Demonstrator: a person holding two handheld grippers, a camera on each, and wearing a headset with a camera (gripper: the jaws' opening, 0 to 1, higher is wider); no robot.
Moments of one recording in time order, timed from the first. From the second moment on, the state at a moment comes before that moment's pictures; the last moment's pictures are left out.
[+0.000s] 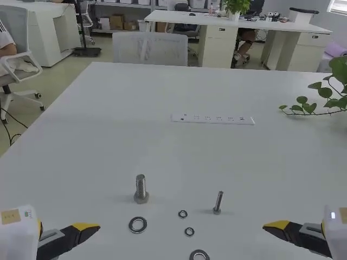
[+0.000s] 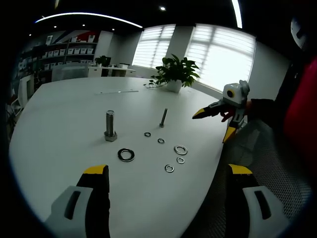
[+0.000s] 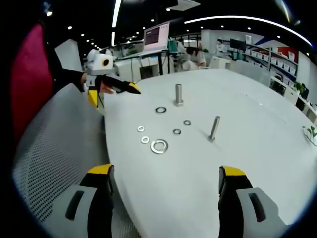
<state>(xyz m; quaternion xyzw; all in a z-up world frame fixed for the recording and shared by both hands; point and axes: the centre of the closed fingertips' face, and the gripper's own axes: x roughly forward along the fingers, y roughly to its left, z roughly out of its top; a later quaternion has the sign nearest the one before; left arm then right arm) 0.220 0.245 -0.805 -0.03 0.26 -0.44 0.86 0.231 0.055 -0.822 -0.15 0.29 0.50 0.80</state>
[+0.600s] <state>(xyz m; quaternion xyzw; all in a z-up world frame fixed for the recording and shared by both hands) 0.221 0.246 -0.805 -0.03 0.26 -0.44 0.86 0.230 0.055 -0.823 -0.15 0.30 0.50 0.80</state>
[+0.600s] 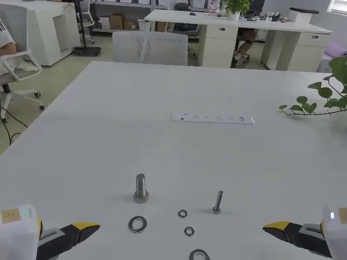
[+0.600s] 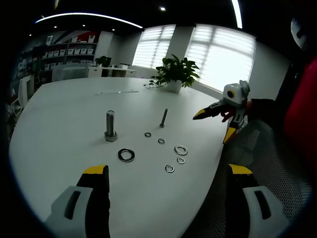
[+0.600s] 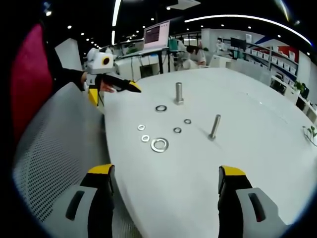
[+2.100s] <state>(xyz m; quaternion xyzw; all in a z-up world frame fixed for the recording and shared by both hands) 0.221 0.247 -0.807 -0.03 0.25 -0.44 0.86 0.227 0.069 -0.824 -0.19 0.31 0.52 0.77</state>
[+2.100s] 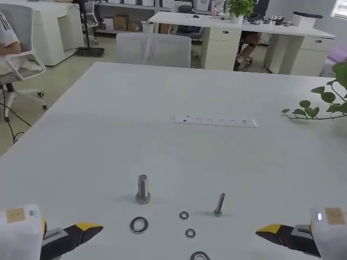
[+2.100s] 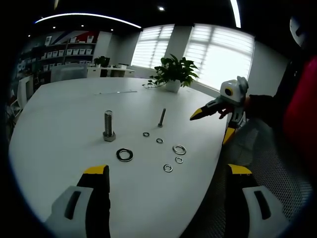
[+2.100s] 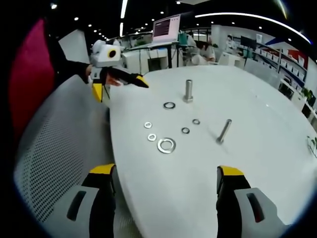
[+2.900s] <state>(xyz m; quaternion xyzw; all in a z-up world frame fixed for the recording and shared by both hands) 0.222 0.247 -0.806 -0.03 0.25 -0.43 0.87 0.232 0.106 -0.827 -0.24 0.31 0.57 0.72</state>
